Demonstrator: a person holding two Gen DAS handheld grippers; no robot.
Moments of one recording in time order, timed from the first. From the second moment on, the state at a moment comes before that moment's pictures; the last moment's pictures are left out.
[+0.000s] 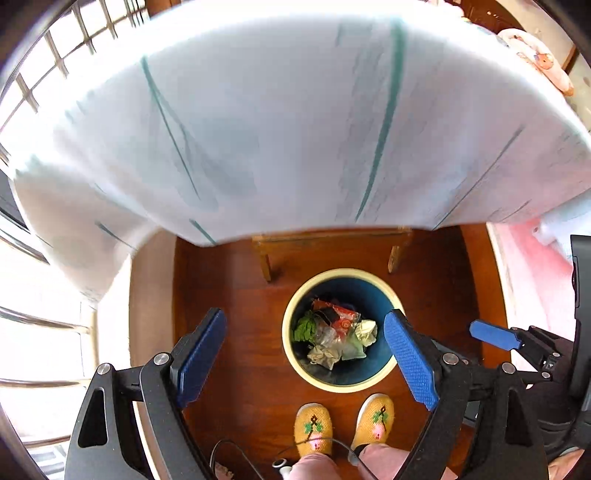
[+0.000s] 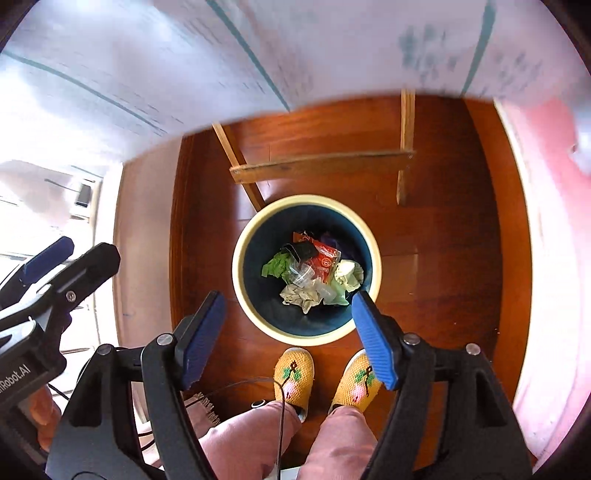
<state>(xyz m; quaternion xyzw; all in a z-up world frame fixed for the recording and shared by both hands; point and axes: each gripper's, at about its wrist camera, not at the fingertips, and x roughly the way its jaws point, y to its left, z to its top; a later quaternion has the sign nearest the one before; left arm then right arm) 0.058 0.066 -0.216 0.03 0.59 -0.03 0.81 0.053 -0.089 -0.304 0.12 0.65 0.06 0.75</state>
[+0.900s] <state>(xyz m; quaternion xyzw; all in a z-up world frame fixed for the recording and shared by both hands) 0.071 0.041 0.089 0.06 0.47 -0.06 0.88 0.055 -0.120 0.039 0.12 0.53 0.04 0.84</state>
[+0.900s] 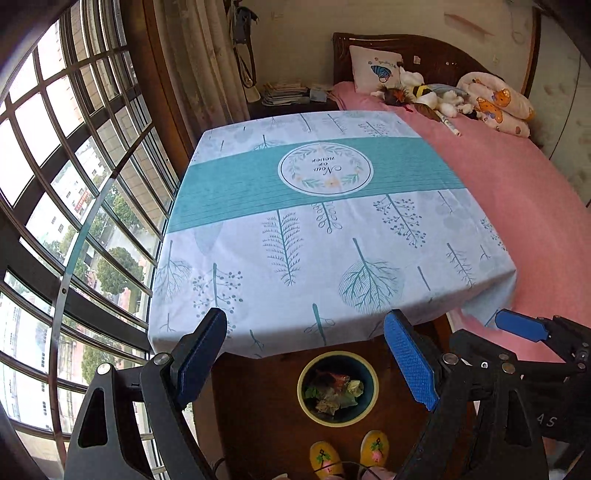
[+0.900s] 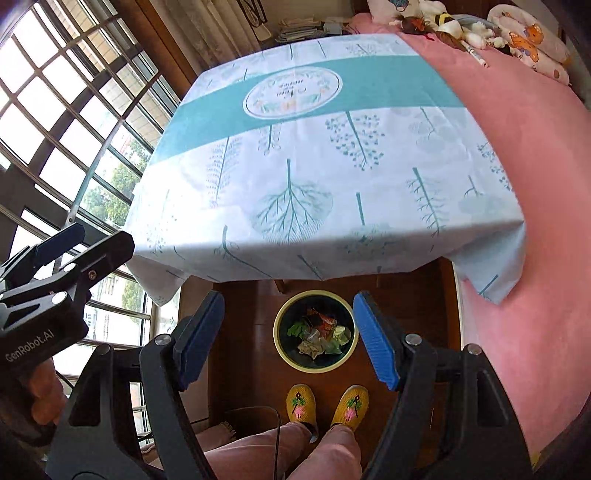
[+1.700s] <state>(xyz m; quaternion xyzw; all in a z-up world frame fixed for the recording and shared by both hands) 0.075 0.036 0.136 0.03 0.45 -0.02 0.89 0.052 -0.116 0.132 0.07 0.45 0.00 0.89</state>
